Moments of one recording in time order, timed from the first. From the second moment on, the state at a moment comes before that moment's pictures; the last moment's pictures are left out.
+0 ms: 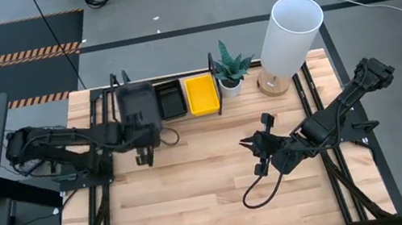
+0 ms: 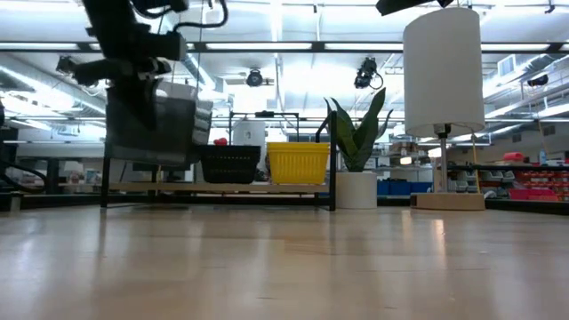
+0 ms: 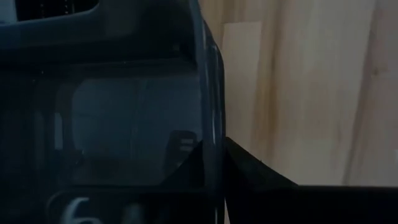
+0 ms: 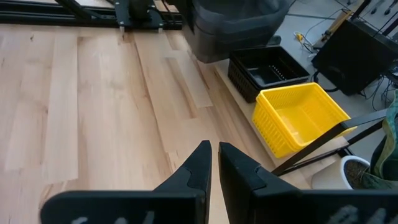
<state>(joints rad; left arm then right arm) -0.04 1.23 0.92 -0.99 -0.47 0.01 0.55 1.35 1.10 -0.58 0.84 0.43</state>
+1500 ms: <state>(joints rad) 0.20 1.18 0.93 -1.00 -0.48 0.14 0.46 1.26 0.87 -0.27 0.69 0.27</state>
